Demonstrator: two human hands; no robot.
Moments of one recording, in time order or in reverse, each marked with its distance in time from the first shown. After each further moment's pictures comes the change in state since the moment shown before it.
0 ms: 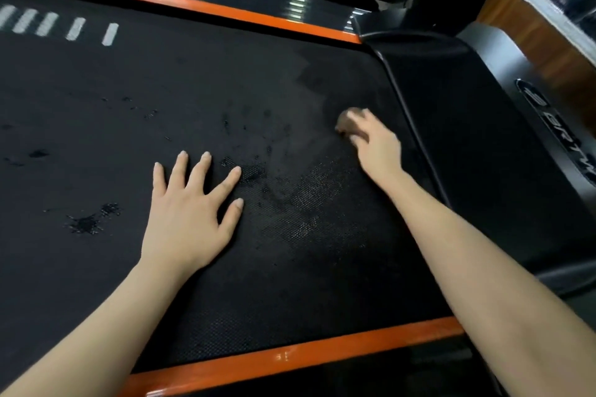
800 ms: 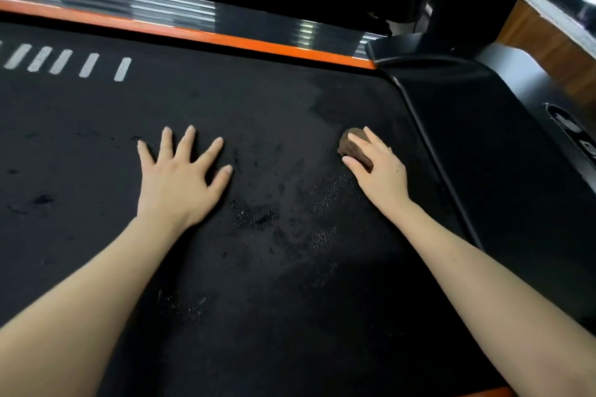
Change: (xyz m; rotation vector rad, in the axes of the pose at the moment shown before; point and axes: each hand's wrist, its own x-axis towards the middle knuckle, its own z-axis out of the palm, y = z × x) left_hand 0.098 -0.052 0.005 0.103 -0.075 -0.161; right_hand 0.023 0.003 0.023 -0.022 0.027 -0.098
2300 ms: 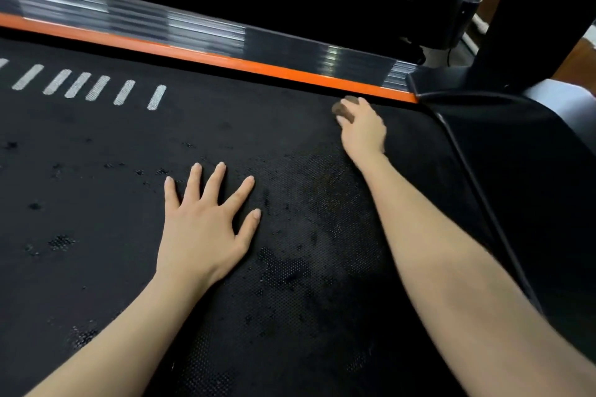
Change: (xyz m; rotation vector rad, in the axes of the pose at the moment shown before) left_hand -0.001 0.004 0.004 -0.045 0.052 0.009; right_hand 0.156 -0.069 0.060 0.025 0.073 0.131
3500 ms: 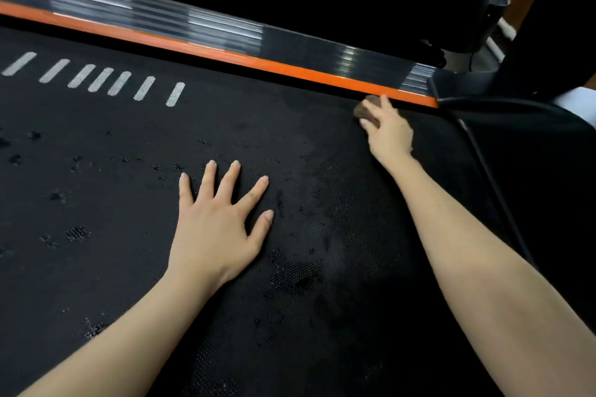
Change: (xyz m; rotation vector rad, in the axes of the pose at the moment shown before) left_hand -0.002 0.000 0.000 -0.010 -0.001 -0.011; right_hand 0.014 0.021 -0.002 -0.029 -0.076 -0.040
